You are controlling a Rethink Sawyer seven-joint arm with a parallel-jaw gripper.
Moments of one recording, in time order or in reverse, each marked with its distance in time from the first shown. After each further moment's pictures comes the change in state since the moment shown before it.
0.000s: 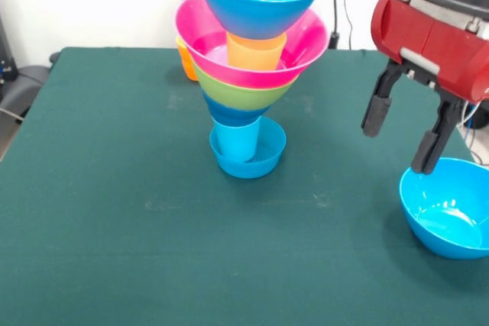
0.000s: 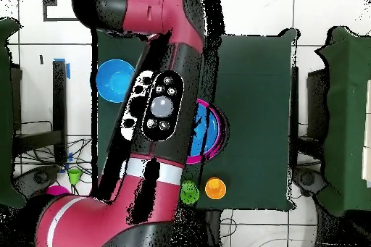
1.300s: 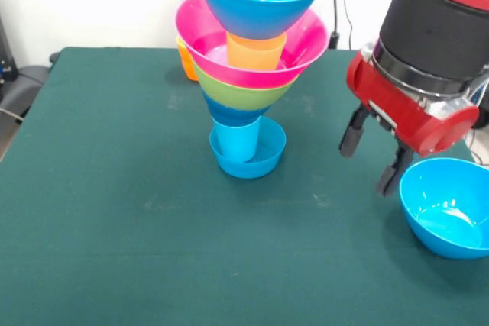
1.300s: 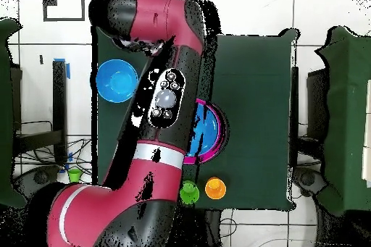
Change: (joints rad) arm -0.008 0.084 0.000 -0.013 -0.002 0.119 0.000
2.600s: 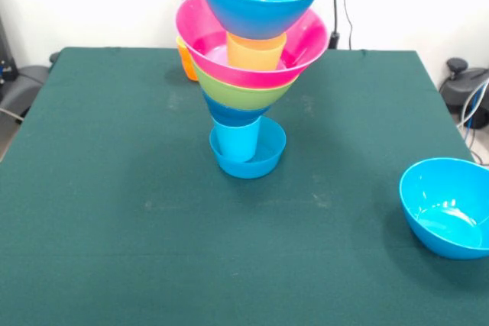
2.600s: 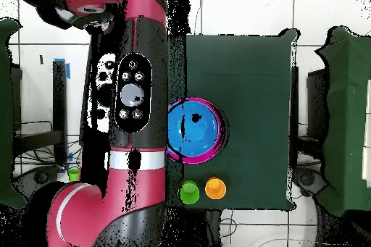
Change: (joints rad) arm 0.007 0.019 -0.080 -0.358 0.151 0.277 0.000
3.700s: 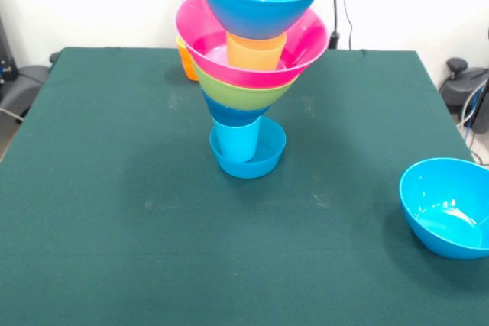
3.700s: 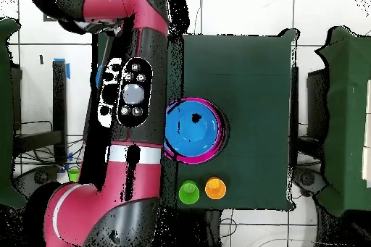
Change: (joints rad) arm 0.025 0.031 0.004 0.109 -0.020 -0.194 0.000
